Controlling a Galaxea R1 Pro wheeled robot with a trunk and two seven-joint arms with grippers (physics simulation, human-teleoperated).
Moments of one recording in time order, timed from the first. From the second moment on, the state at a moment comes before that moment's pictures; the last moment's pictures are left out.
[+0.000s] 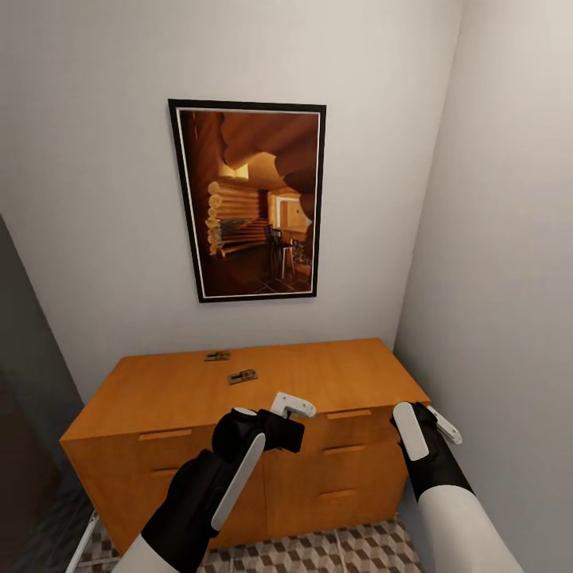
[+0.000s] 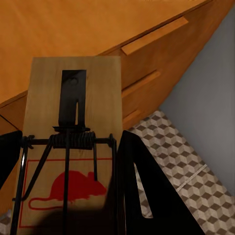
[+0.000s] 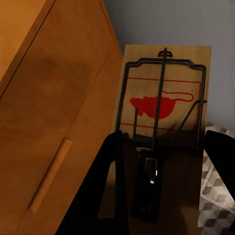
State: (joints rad) left arm -0.50 -0.17 -0.46 -1.35 0.18 1.01 0.04; right arm -0.65 0.11 -0.29 -0.90 -0.57 0.42 -0.85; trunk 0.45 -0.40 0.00
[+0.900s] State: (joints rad) left arm -0.50 -0.17 -0.46 -1.34 0.17 1.01 0.05; right arm -0.65 0.11 -0.29 -0.90 -0.57 0.42 -0.85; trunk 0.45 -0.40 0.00
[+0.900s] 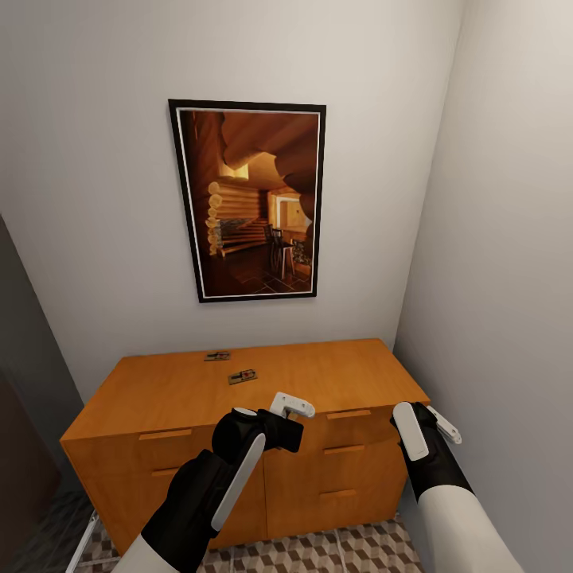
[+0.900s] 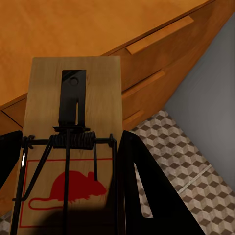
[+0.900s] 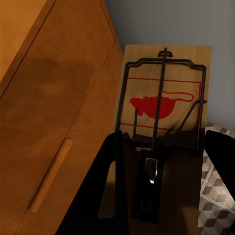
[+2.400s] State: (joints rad) left arm -0.41 -0.05 -0.48 -0.70 0.38 0.45 0.05; right arm -0.65 0.12 -0.10 -0.14 -0.20 0.02 -0.34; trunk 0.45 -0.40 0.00
